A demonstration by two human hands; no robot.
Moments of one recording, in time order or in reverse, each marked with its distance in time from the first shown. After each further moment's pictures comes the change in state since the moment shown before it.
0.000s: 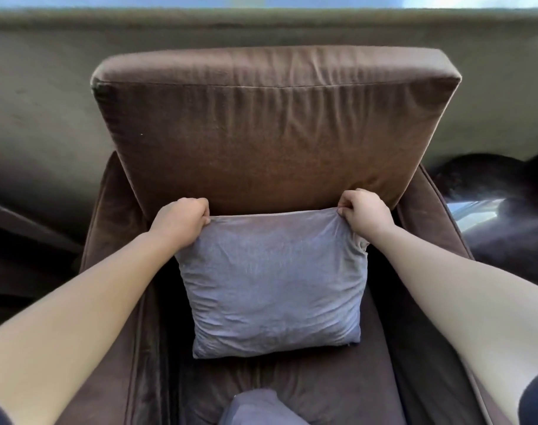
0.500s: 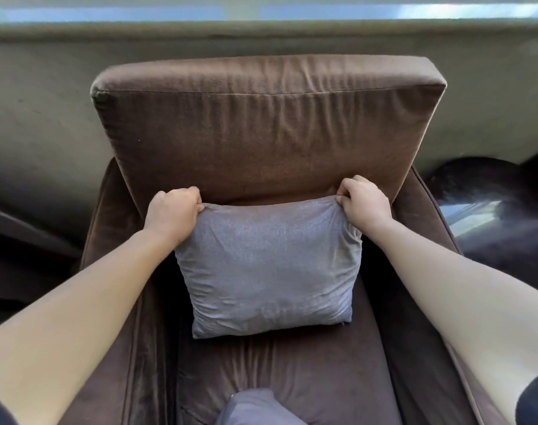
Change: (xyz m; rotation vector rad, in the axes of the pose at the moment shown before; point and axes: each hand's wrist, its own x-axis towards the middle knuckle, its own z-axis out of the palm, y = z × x) left_hand 0.000 0.011 -0.020 0.037 0.233 0.002; right_hand 0.004 -0.002 -0.022 0.006 0.155 -0.018
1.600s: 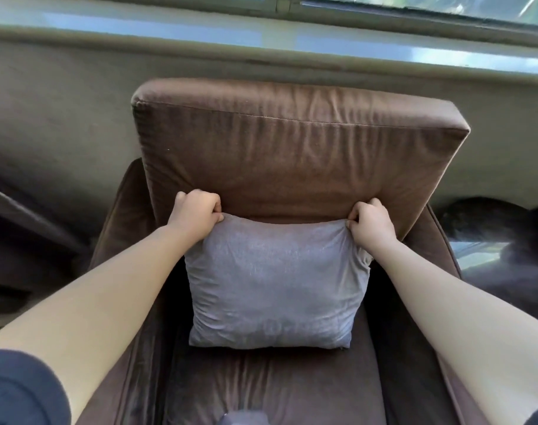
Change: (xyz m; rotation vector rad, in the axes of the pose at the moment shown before) left_hand 0.033 -0.012 0.012 -0.089 -0.071 -0.084; right_hand 0.027 -0.016 0.005 -0.014 -0.125 0.145
